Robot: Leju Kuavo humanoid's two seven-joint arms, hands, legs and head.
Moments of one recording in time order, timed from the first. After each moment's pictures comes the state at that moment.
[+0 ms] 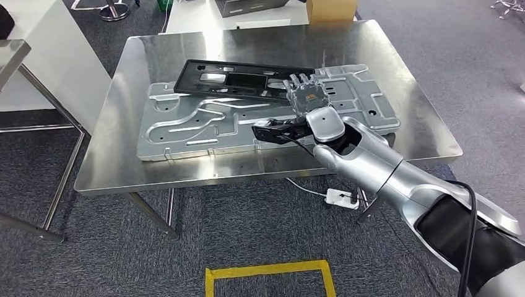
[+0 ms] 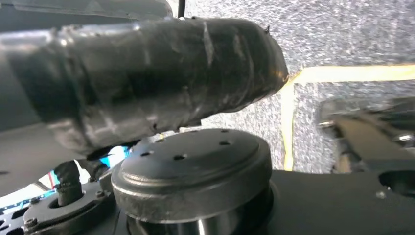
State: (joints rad) left arm -0.10 0.09 -1.11 -0.17 1.08 0.42 0.04; right arm -0.98 -0.34 1.16 -1.04 0.85 0.21 0.36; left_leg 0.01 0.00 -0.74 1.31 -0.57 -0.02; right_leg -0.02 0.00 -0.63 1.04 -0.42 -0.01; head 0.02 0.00
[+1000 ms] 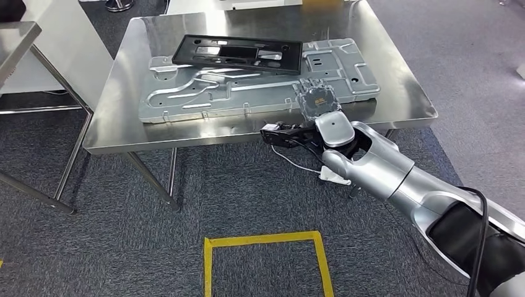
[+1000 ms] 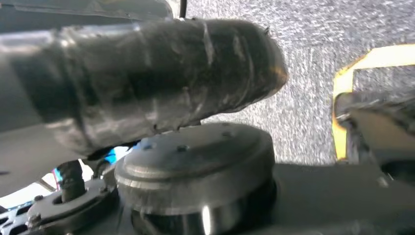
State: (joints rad) left arm -0.11 0.09 -1.11 -0.17 1.09 0.40 0.05; right arm -0.95 -0.39 1.15 -1.11 0.84 0.23 0.38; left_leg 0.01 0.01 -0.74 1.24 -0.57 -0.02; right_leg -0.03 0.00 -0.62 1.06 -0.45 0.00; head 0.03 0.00
